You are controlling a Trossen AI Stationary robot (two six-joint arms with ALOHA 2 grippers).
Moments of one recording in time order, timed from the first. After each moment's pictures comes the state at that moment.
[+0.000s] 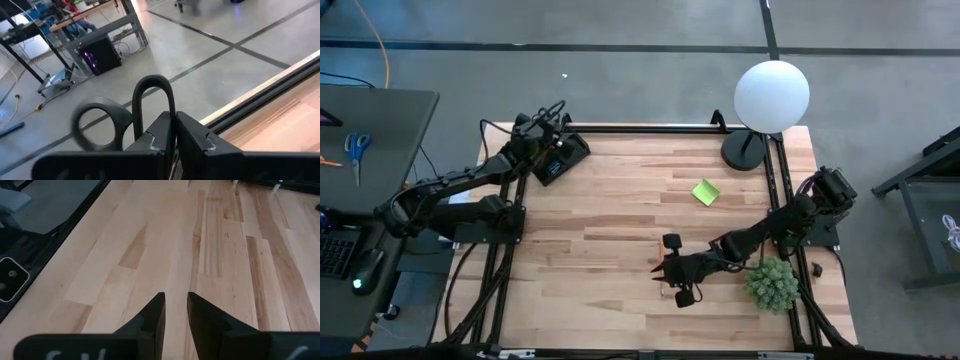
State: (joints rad) left arm 0.88 0.98 0.43 0.19 -0.48 0.17; right arm 0.46 1.70 0.95 0.15 0.24 0.11
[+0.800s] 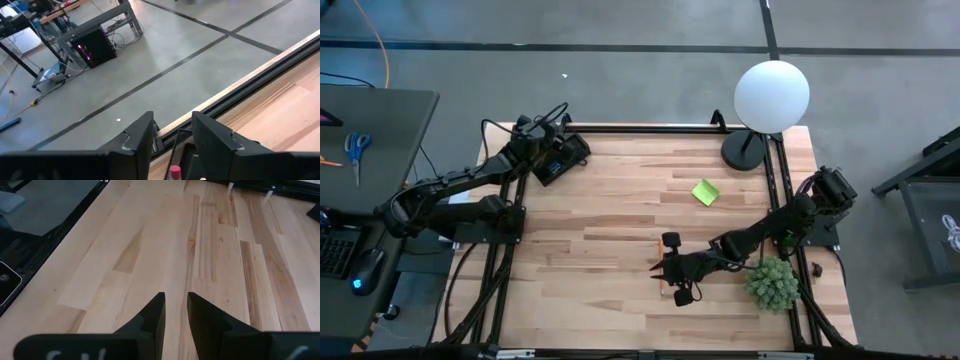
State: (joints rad) left arm 0.88 0.98 0.43 0.13 -0.46 0.17; right arm 0.46 1.70 0.95 0.17 0.26 0.09
